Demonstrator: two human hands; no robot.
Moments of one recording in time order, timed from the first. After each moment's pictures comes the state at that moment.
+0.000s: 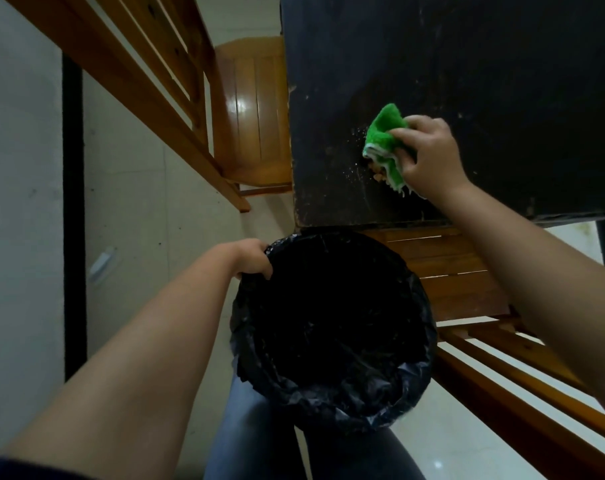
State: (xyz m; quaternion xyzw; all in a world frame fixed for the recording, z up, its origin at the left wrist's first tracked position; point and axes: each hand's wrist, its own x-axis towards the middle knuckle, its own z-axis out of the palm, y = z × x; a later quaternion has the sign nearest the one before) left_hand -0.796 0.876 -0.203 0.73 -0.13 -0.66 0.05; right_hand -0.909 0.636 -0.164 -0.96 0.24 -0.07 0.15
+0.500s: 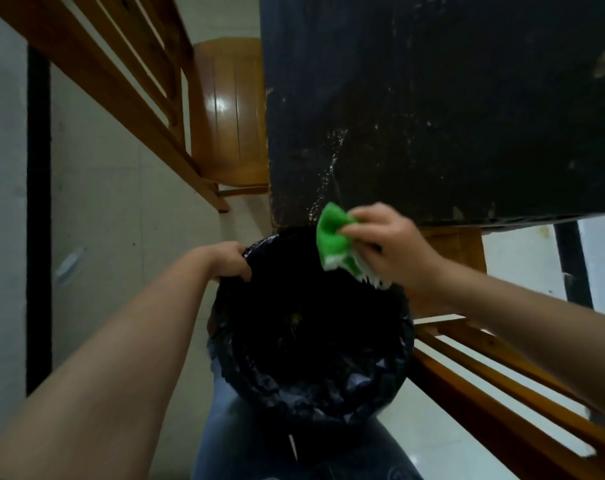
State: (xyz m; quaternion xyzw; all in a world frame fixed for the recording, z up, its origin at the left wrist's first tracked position) left_hand -0.803 0.877 -0.202 0.73 -0.13 -0.67 0.08; right_hand -0.971 0.699 -0.141 -0.95 0.03 -0.02 0.31
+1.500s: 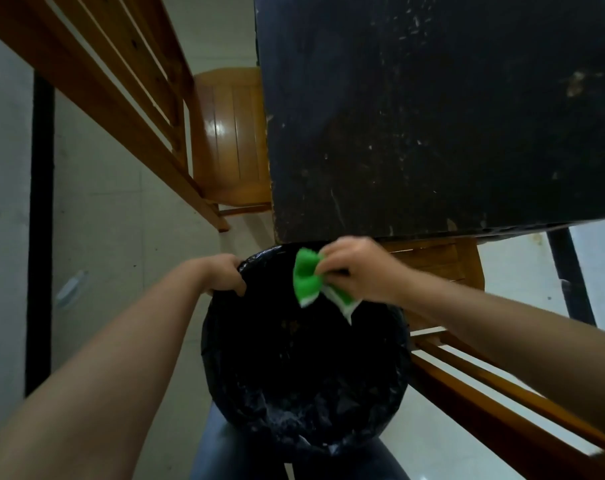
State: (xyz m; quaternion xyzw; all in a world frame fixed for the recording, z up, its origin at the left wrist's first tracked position) left_hand -0.788 0.883 -0.189 0.74 -0.18 -0.65 0.03; right_hand -0.954 0.724 -0.130 -0.93 -0.01 0.11 0.36
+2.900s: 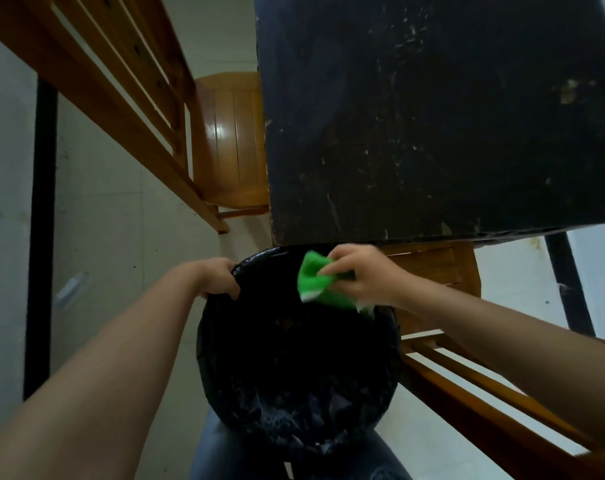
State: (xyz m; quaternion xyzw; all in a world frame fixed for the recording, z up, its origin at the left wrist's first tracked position) left_hand -0.787 0.888 -0.182 0.73 -0.17 -0.66 0.03; right_hand -0.962 0.720 -0.124 -0.88 0.13 0.16 0.43
